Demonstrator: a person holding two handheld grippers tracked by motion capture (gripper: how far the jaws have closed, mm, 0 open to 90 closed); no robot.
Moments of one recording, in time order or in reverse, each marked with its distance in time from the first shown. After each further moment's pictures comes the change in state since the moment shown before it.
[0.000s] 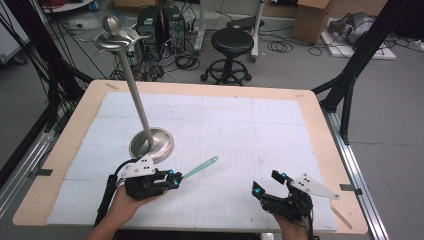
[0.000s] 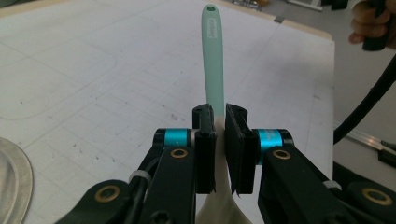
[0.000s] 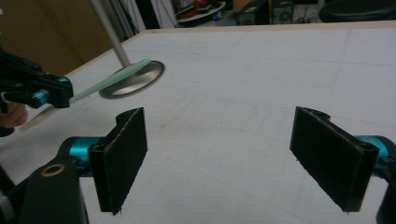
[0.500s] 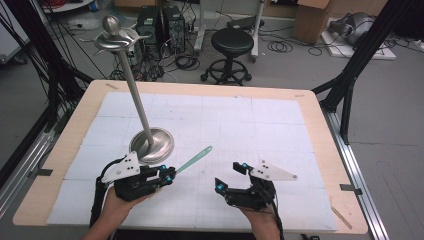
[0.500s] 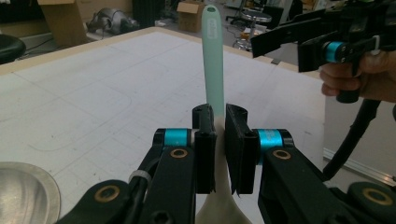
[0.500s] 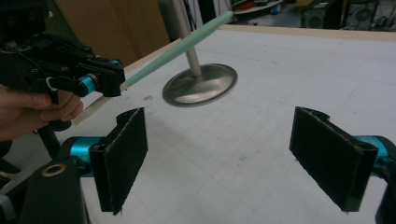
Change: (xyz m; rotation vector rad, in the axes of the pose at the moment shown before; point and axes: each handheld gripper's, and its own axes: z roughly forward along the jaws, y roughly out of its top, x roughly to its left) left arm -0.005 0.009 -0.024 -0.136 0.022 0.016; right arm 0.055 0.022 0.060 0.045 0.219 -0.069
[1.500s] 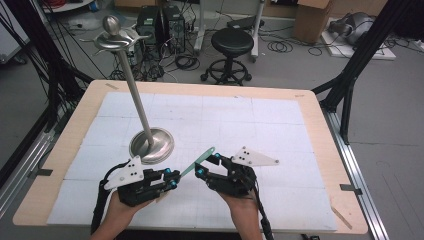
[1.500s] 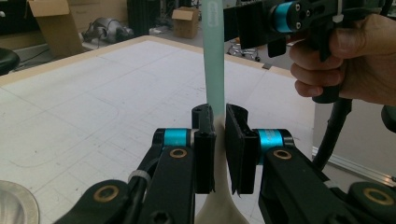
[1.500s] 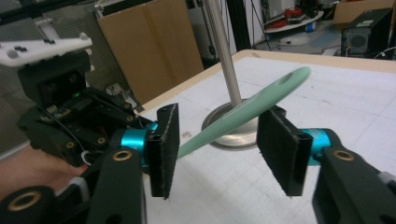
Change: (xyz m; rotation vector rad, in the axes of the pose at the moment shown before) left arm -0.016 0.002 0.006 -0.017 -0.010 0.027; right arm 0.022 0.034 0.032 -0.073 0.135 0.014
